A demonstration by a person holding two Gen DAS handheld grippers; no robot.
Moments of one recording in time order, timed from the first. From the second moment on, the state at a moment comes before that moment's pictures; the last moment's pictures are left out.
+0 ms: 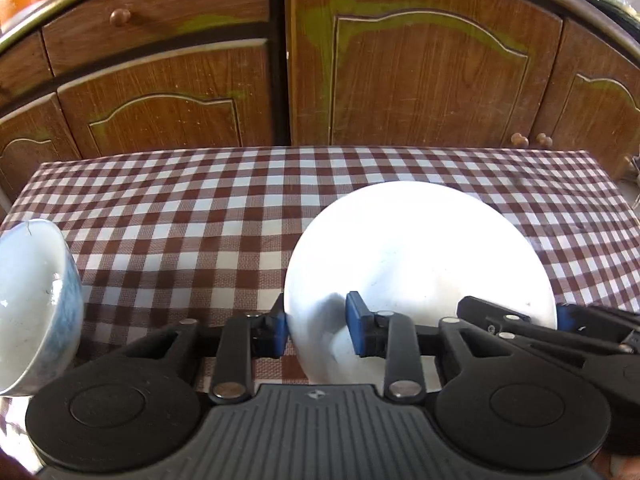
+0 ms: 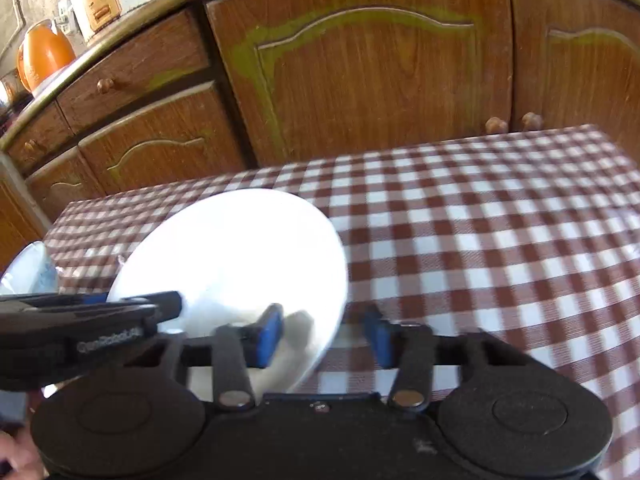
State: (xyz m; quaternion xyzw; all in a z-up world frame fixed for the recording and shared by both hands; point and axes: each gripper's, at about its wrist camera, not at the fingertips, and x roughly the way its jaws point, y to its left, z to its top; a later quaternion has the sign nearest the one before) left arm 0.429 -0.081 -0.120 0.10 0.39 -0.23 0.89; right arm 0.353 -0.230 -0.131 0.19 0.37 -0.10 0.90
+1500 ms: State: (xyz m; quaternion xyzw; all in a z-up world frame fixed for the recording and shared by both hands) left arm 0.335 -0.048 0.014 0.07 0.31 -0.23 0.92; right arm 0.272 -0.208 0.019 0.17 0.28 -0.11 0.94
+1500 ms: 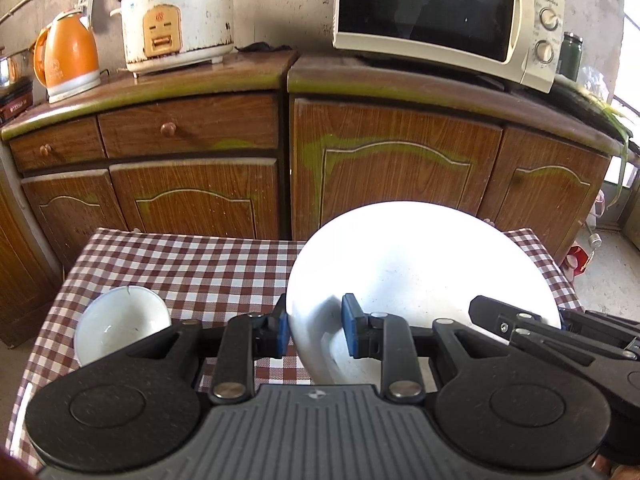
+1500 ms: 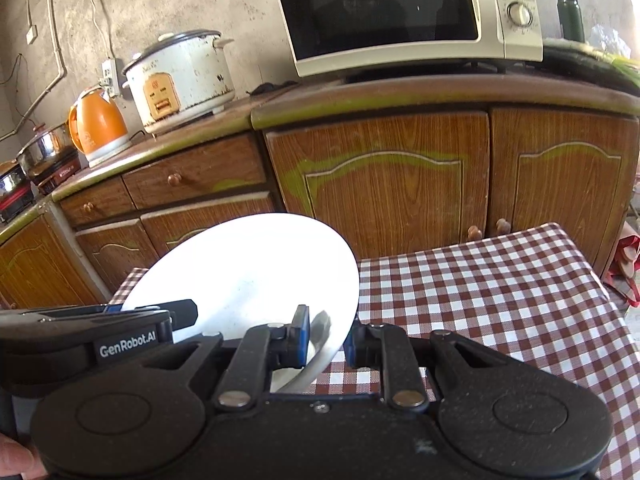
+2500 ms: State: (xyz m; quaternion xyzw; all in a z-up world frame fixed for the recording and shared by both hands) left arm 0.279 -0.031 0.054 0.06 0.28 -0.24 0.93; right arm 0.212 -0.186 0.076 0.16 0.25 -0.12 0.95
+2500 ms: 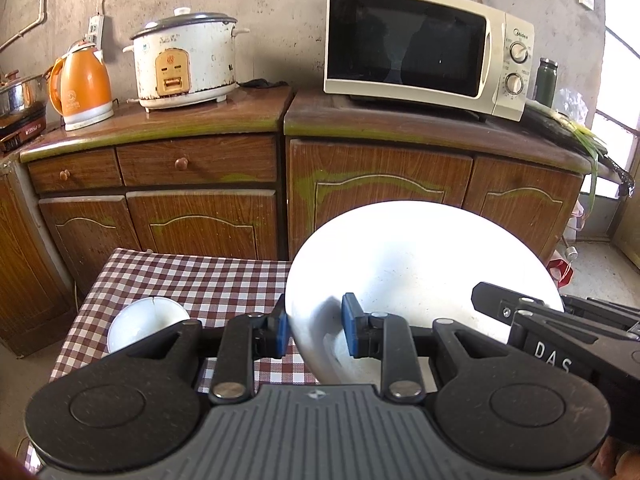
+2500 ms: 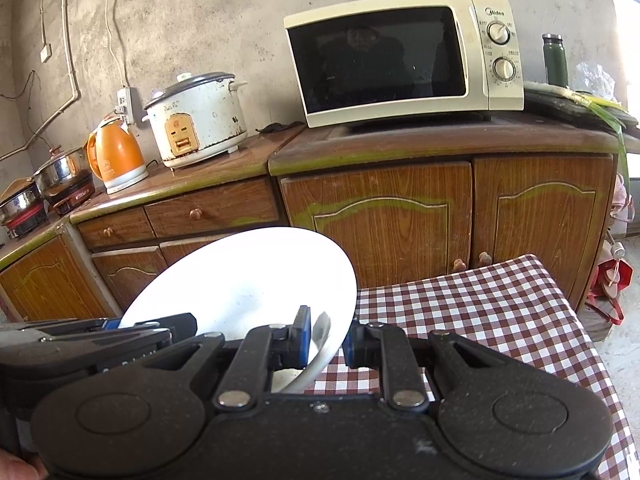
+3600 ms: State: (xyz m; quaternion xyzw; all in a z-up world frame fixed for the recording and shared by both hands) left arm 0.232 -0.010 0.065 0.05 0.27 -0.24 0.93; right arm 0.156 -0.162 0.102 0.15 0.23 -0.12 0.95
